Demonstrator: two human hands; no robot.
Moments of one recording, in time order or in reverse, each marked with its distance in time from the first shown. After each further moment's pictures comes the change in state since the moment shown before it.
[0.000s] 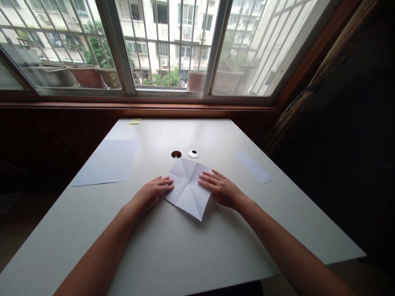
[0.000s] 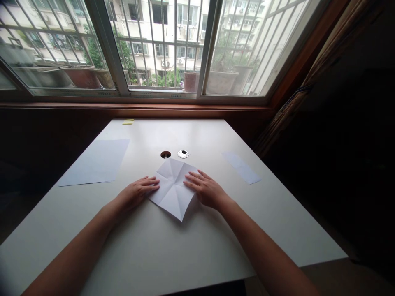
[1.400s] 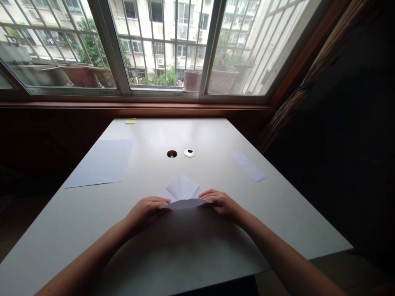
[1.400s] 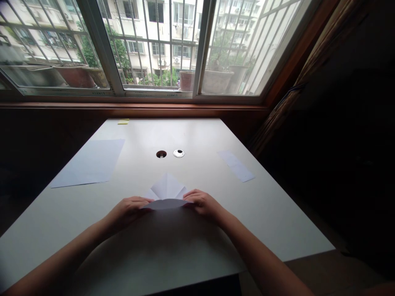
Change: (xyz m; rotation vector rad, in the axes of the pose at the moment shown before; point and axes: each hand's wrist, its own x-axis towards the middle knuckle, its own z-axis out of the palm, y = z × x) left_hand -0.018 0.073 0.000 -0.261 -0.083 -0.070; right_hand -0.041 -0.025 0.008 0.683 0.071 0.142
